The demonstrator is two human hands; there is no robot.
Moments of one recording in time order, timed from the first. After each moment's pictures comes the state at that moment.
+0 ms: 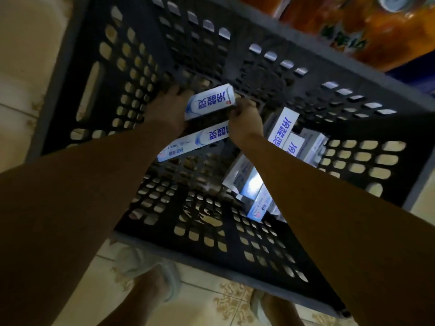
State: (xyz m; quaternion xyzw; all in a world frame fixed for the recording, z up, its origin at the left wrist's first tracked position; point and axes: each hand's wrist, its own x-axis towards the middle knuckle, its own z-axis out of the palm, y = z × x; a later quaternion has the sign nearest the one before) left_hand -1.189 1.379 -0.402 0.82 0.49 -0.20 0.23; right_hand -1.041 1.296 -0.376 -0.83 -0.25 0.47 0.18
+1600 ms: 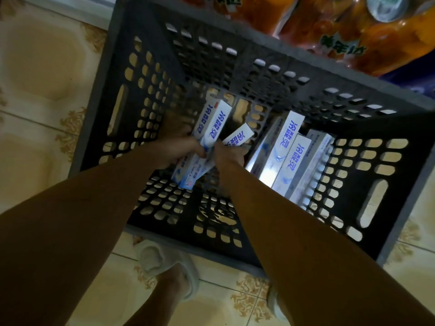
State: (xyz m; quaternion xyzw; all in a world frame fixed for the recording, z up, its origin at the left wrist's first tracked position) left_hand -1.211 1.352 -0.349 0.44 0.58 -0.15 0.67; right_hand -1.115 1.275 -0.379 -0.80 0.13 0.53 0.25
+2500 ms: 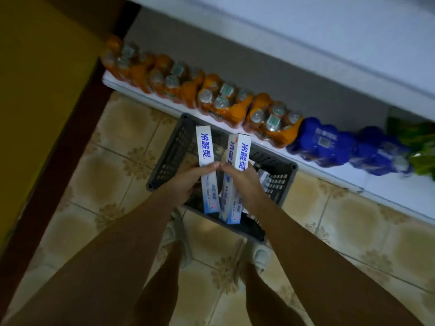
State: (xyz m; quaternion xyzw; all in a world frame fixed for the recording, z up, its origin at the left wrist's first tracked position) left_hand -1.171 1.294 0.028 0.28 0.58 0.05 0.76; right_hand -1.037 1.228 -0.021 -0.69 -0.13 0.61 0.37
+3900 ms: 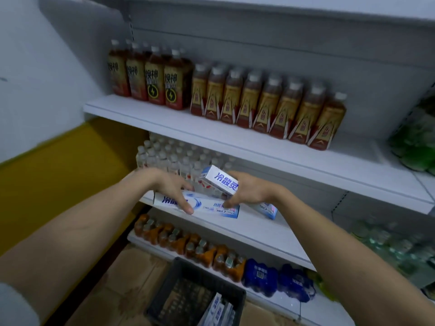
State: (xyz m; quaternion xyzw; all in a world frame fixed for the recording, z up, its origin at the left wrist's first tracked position) left_hand -1.169 1.340 0.602 0.84 0.38 -0.28 0.28; right_hand -0.944 1.231 0.596 -0.62 -0.69 0.34 0.15
